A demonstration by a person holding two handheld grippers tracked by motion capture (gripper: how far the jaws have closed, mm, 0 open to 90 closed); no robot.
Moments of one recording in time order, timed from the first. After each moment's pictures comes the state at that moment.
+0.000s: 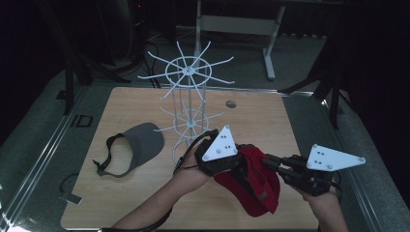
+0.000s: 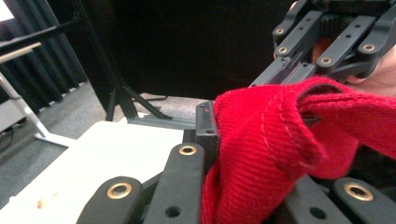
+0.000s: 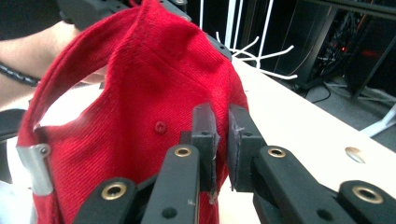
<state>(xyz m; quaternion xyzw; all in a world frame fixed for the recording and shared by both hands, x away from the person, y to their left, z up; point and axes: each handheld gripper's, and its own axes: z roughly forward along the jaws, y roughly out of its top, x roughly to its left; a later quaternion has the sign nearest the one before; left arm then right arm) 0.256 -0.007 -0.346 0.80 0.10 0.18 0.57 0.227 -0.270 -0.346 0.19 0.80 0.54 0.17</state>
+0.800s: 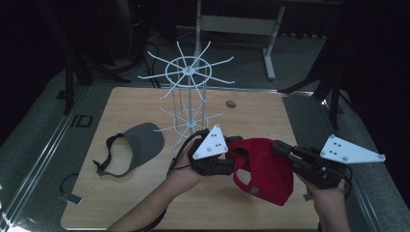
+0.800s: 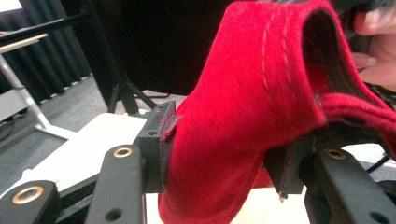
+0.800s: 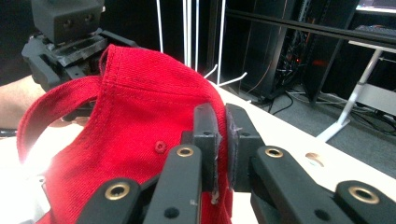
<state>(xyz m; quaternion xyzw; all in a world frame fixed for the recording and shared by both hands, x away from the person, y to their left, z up) 0.258 0.009 -0.352 0.79 0.12 0.17 0.57 0.226 -0.276 -0.320 0.24 0.76 0.57 0.22</state>
